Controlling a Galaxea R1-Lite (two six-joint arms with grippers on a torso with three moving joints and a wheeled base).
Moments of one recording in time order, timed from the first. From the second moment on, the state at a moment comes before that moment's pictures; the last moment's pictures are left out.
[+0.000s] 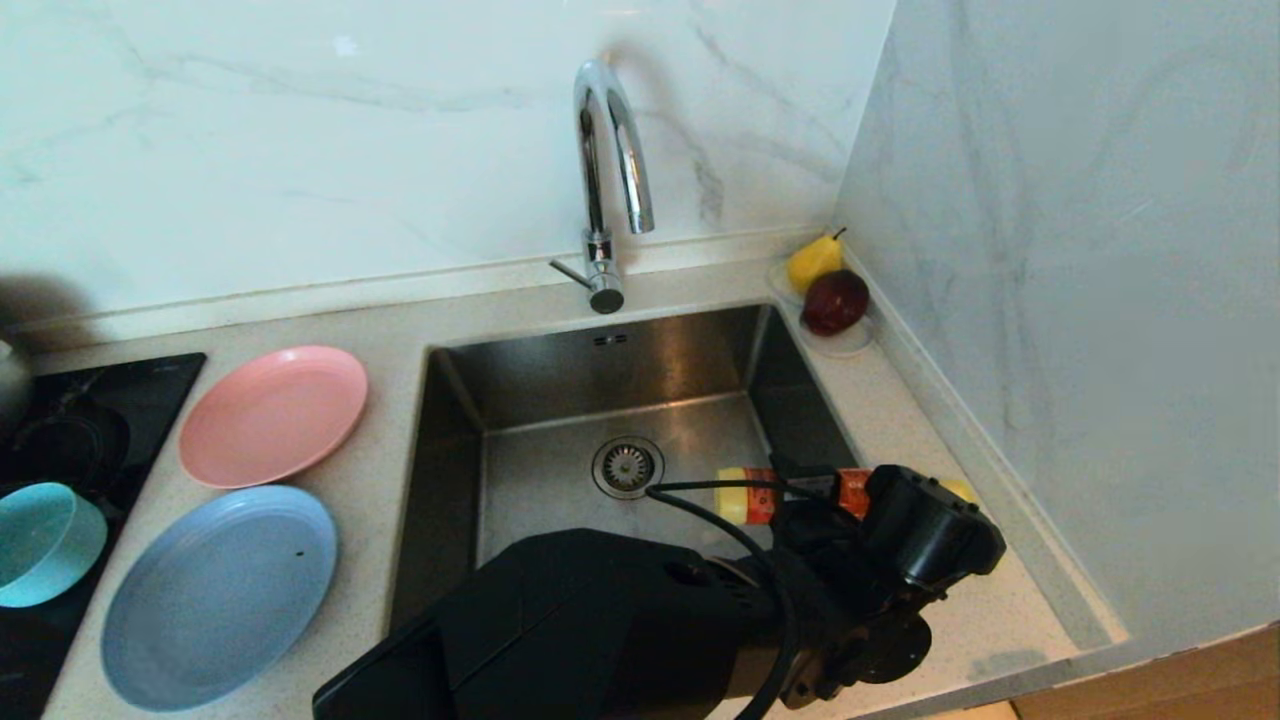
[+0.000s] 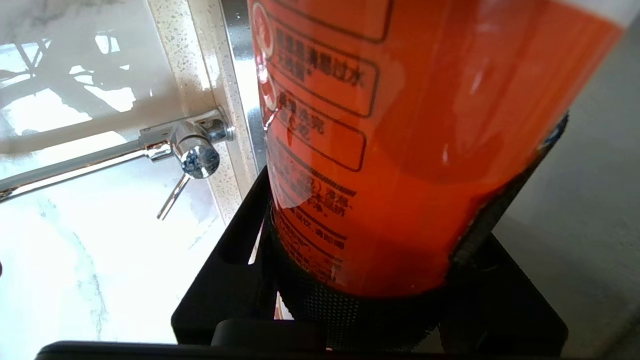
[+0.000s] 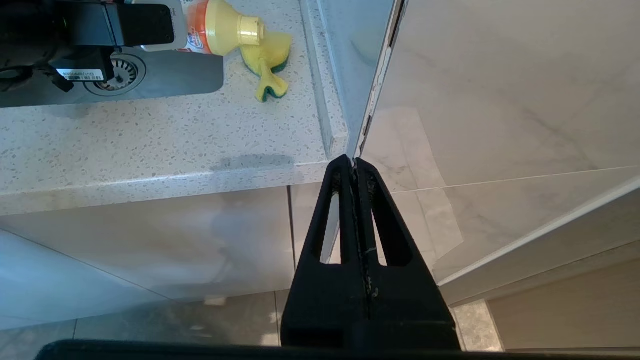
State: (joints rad) left arm -1.06 2.56 -1.89 -0.20 1.11 1.10; right arm 0.00 0.00 0.00 0.00 0.01 -0.02
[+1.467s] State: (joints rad) left arm -1.06 2.56 -1.89 -0.21 1.12 1.05; right arm 0.00 0.00 0.00 0.00 0.01 -0.02
